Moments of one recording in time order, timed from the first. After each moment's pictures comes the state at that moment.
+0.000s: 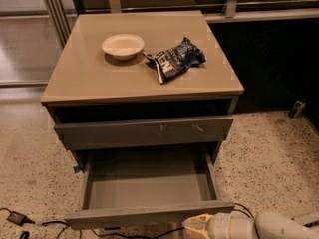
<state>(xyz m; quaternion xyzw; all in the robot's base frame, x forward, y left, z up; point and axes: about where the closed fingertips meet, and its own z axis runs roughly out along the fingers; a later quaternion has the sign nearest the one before) 0.363 -0.102 0.444 -0.39 0.78 0.35 0.35</state>
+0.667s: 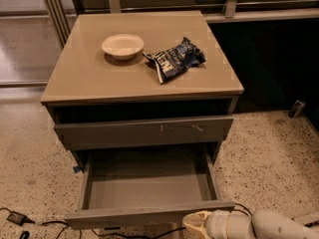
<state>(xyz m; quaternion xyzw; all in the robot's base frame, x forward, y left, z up) 0.374 -0.099 0.441 -0.41 0.77 0.32 0.36</state>
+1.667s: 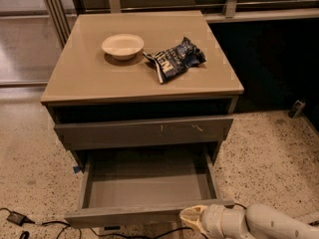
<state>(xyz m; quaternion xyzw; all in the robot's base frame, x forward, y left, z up) 0.398 -0.091 0.435 -0.43 0.77 0.30 0.38</state>
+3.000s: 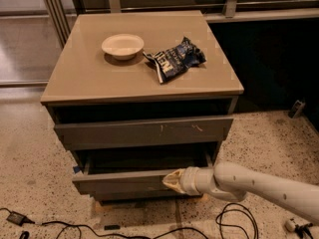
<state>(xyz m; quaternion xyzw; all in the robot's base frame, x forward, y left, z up) 0.525 -0.040 0.439 -0.53 0.71 0.23 0.40</state>
